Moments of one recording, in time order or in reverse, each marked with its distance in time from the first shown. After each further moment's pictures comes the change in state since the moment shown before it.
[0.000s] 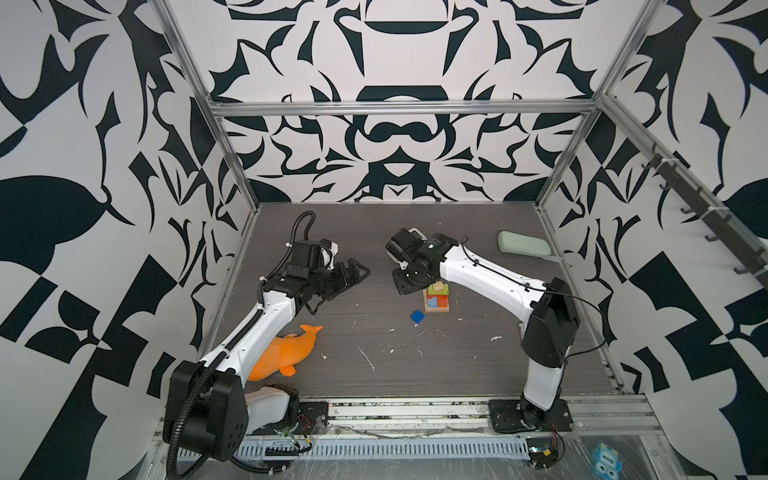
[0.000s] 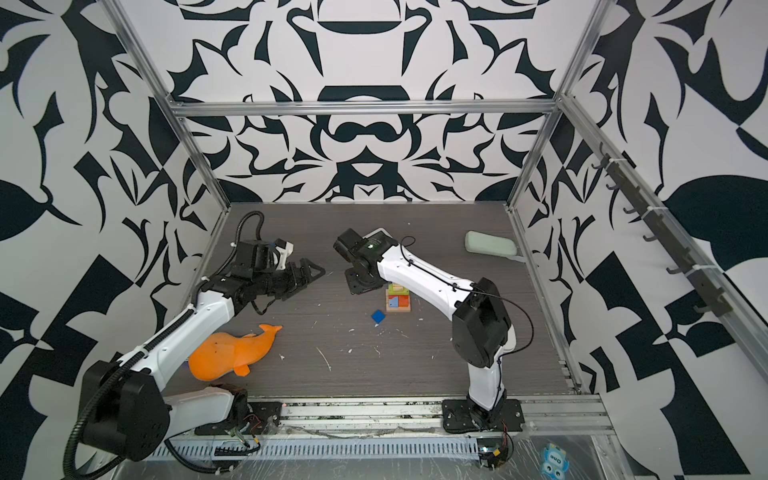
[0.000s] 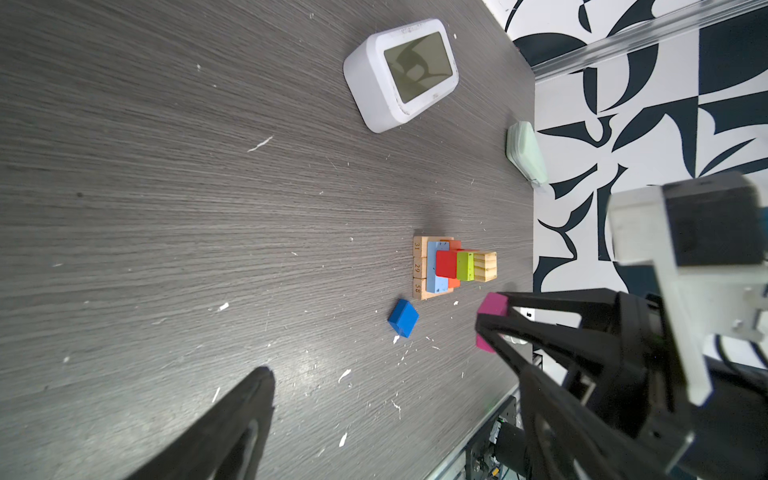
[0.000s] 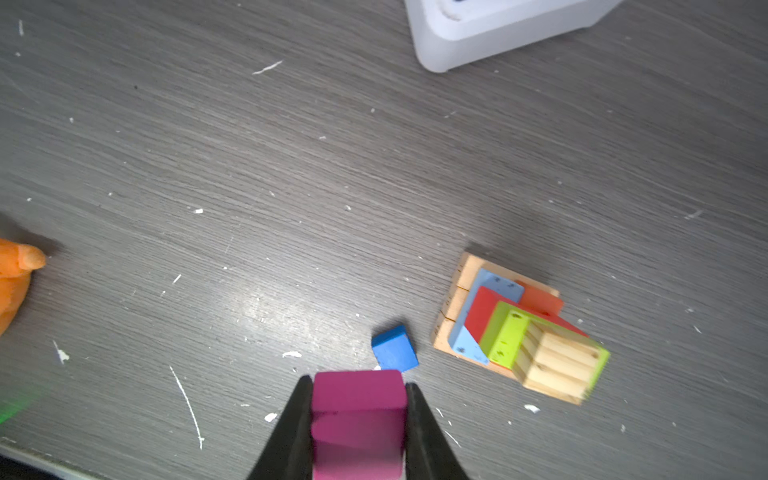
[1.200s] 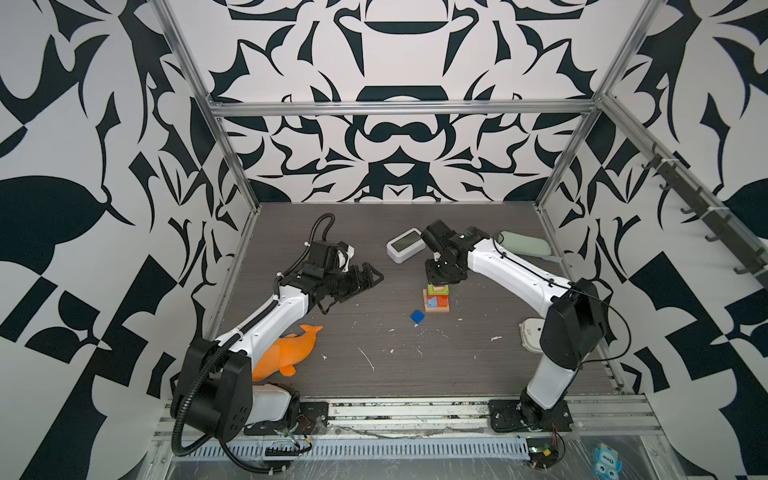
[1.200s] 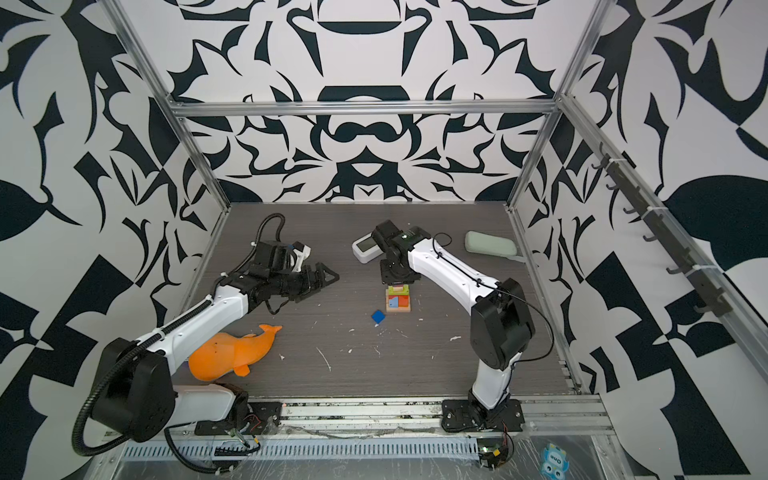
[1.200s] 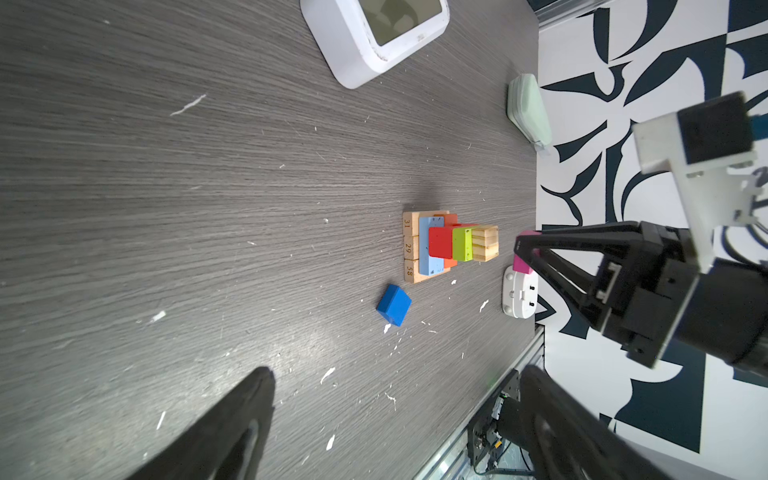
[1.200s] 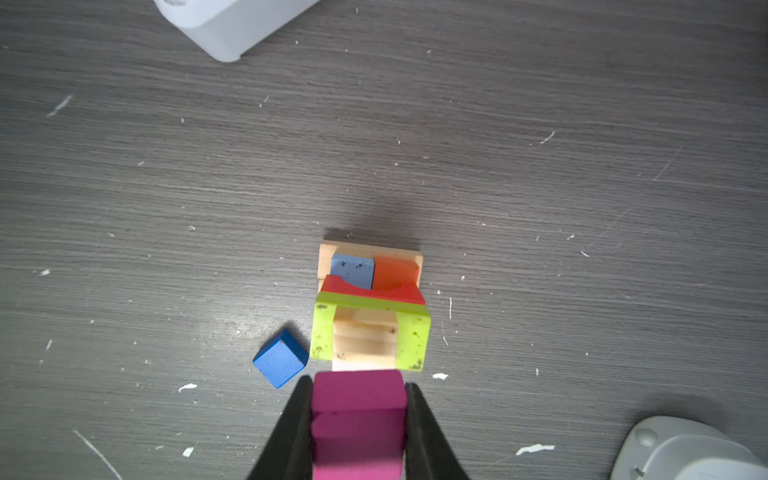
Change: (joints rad) left arm -0.100 0.093 0.010 0.060 0.004 -0.008; right arm -0.190 -0.083 -0.164 0.022 0.011 0.031
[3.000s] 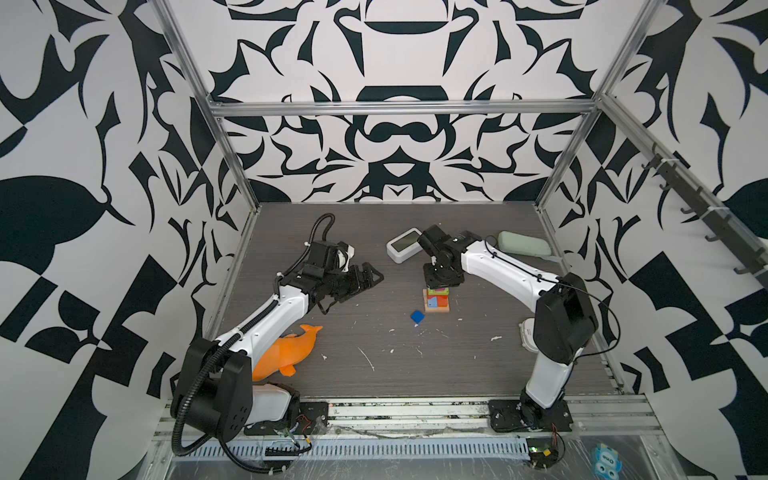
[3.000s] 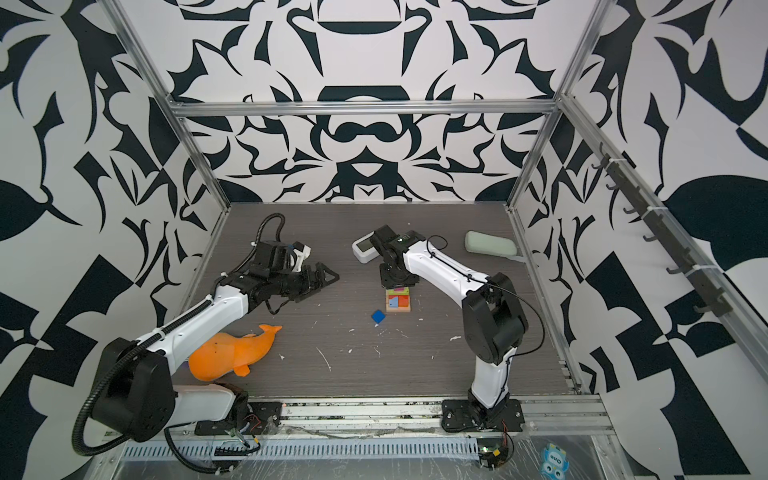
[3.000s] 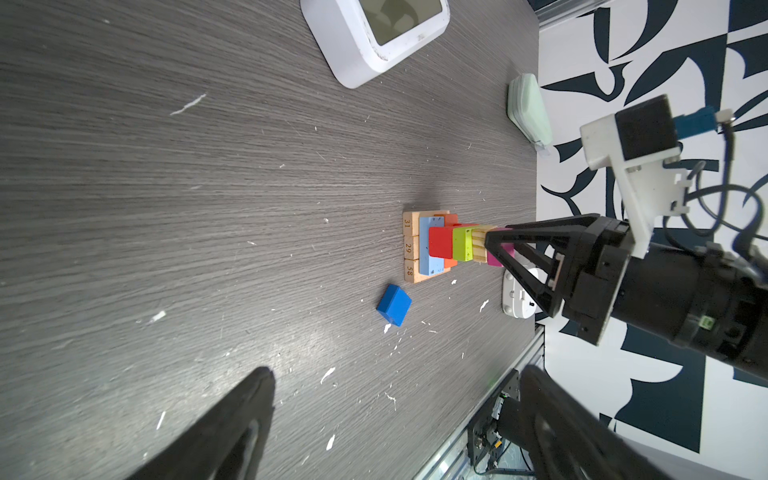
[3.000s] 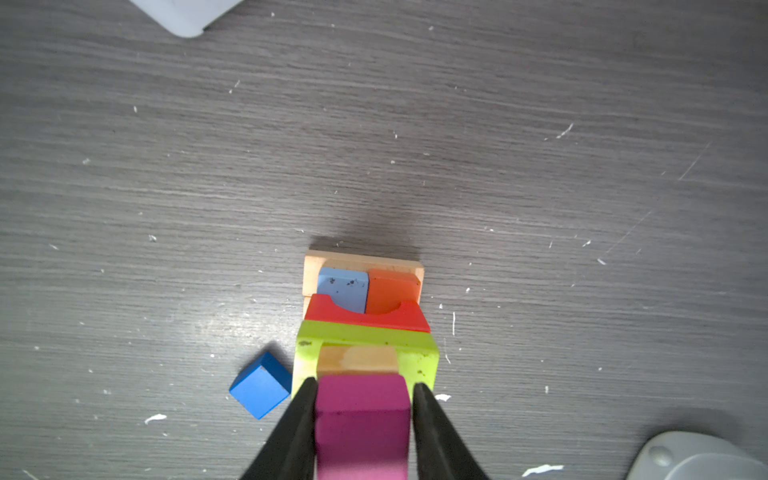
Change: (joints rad) left arm -0.003 0.000 0.000 0.000 0.000 0.000; right arm -0.001 0.037 -0.034 0.042 0.019 -0.002
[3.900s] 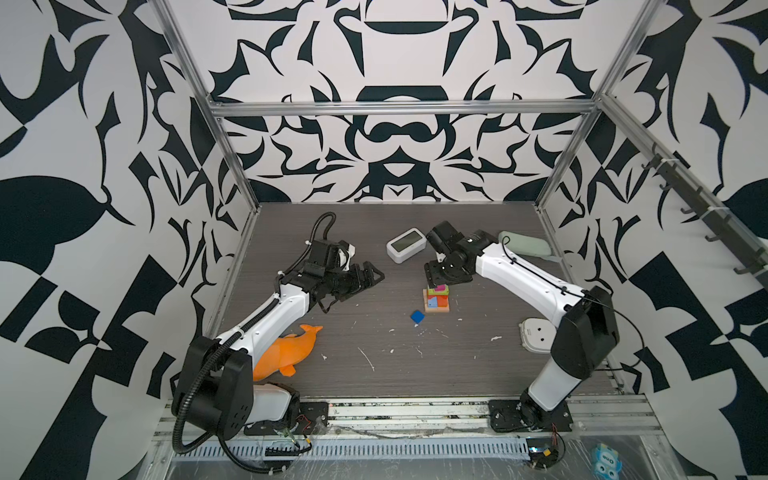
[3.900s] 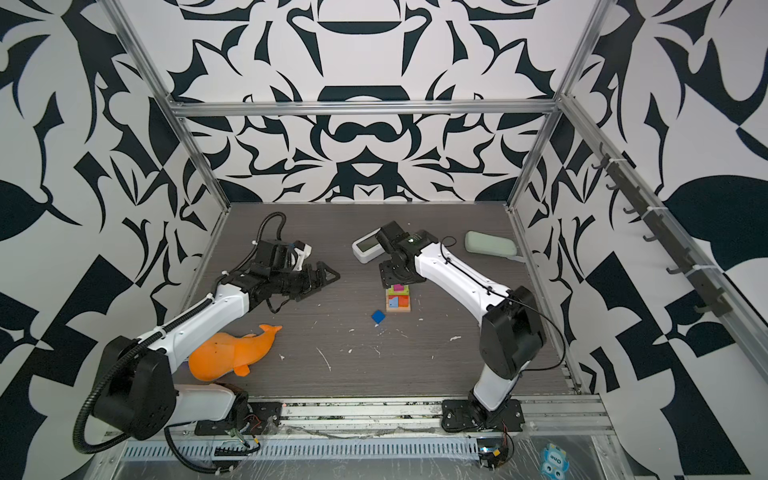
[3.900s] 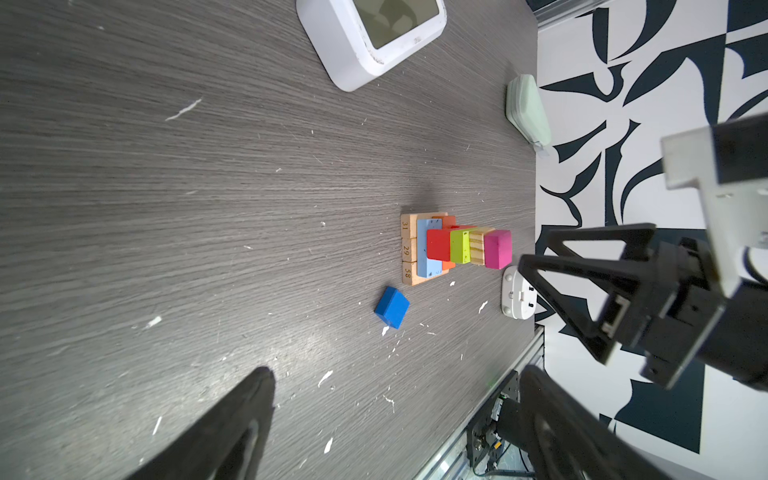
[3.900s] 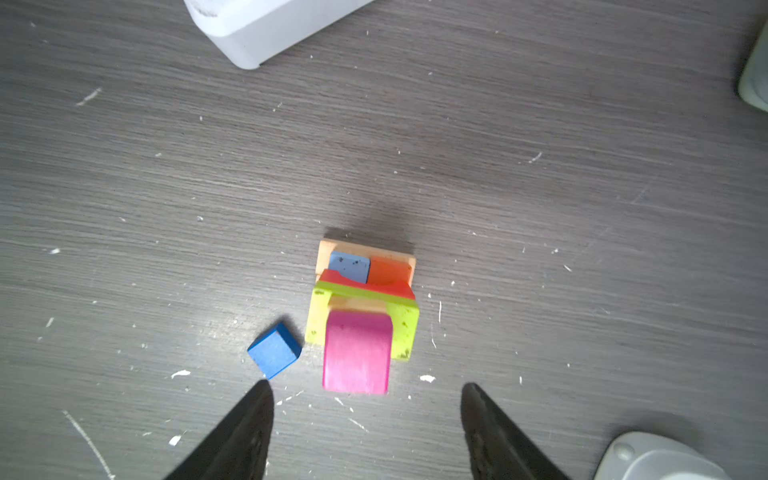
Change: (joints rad) left arm -0.007 0.011 0.016 -0.003 -0.003 0.000; right arm -0.002 -0.153 -0.045 -0.005 -0.015 -0.078
